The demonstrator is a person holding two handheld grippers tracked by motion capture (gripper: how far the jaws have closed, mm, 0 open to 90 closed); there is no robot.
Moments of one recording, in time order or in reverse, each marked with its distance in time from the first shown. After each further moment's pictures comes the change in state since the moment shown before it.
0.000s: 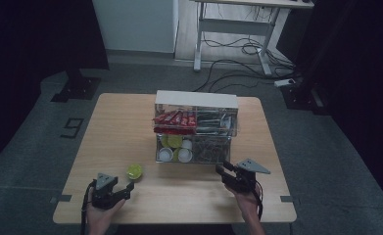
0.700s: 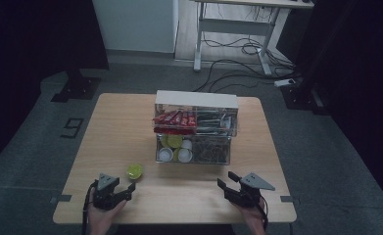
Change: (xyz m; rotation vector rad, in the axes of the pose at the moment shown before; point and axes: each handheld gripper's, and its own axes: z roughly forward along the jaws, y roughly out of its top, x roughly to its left) left arm -0.002 -0.001 0.001 0.007 -0.014 0.001; right arm 0.000 -0.039 -0.025 -0.007 0.025 -0.066
